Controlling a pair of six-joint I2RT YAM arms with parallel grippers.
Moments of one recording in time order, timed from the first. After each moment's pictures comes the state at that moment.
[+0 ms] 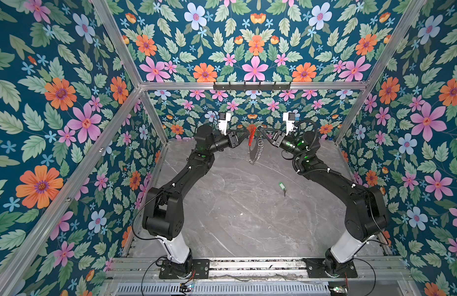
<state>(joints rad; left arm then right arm) -0.35 1.72 1.37 0.51 0.80 -0.73 0.37 1.70 1.30 0.72 -0.68 0.99</state>
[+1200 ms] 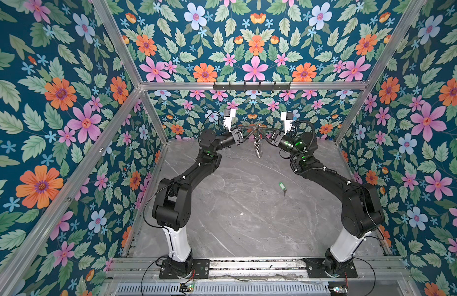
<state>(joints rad) -0.39 1.86 1.43 0.94 0.87 -1.07 0.38 1.75 1.32 0.82 -0.70 1.07</state>
